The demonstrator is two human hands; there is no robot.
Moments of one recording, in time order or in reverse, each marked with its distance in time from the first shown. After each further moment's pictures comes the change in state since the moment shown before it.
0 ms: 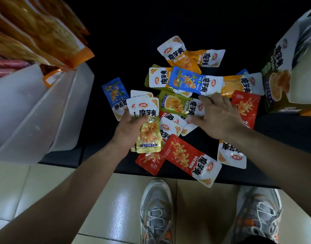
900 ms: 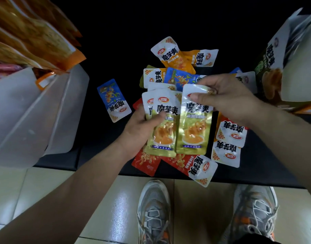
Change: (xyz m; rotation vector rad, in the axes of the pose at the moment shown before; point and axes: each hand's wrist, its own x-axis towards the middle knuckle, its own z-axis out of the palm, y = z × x) left_hand -0.027 0.032 0.026 -0.056 -0.312 0.114; right_hand -0.002 0.003 -0.061 0.923 -0.027 -0.191
